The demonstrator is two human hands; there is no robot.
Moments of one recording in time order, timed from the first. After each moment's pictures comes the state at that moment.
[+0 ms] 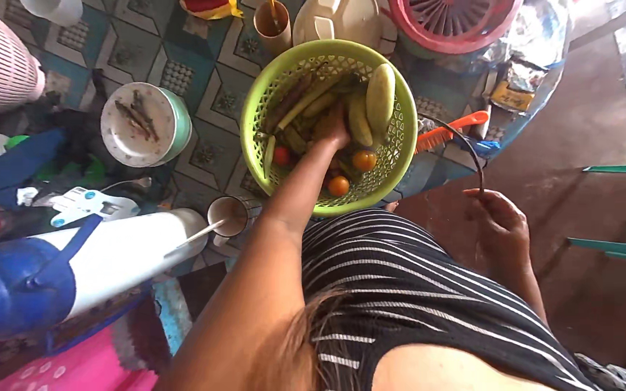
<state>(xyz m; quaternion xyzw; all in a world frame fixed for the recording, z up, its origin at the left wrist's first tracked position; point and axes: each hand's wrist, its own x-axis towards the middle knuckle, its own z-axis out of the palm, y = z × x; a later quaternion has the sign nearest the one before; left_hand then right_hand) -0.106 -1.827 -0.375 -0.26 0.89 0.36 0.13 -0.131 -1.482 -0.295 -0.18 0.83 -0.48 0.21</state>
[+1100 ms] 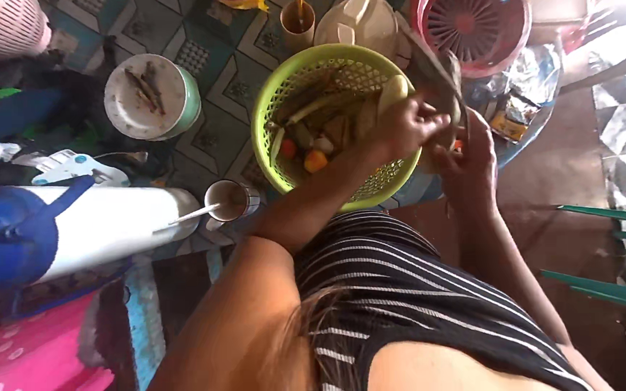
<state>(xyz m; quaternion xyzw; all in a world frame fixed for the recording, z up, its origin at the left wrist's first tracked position) -0.101 -1.772 -0.238 -0.15 0.73 0.67 -0.03 -0.162 -1.599 -0.261 -0.27 0.83 -0.45 0.19</state>
